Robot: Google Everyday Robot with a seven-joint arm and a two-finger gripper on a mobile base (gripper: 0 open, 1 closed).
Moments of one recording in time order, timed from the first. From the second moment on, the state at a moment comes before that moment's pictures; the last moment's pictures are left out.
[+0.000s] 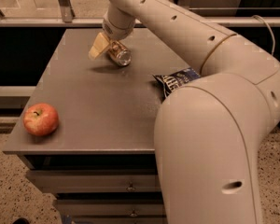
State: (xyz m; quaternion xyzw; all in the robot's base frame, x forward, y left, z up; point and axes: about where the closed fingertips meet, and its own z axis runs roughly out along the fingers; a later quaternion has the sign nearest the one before) arm 0.787 0.074 0.869 -0.37 0.88 0.05 0.29
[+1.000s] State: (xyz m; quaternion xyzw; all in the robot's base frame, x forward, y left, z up) arm 0.802 0.071 0.855 -0.36 0.91 -0.02 0.22
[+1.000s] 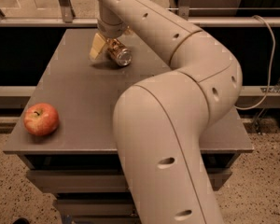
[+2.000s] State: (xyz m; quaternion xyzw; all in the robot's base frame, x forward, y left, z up) arm 0.804 0.066 0.846 -0.35 0.92 -0.04 0.18
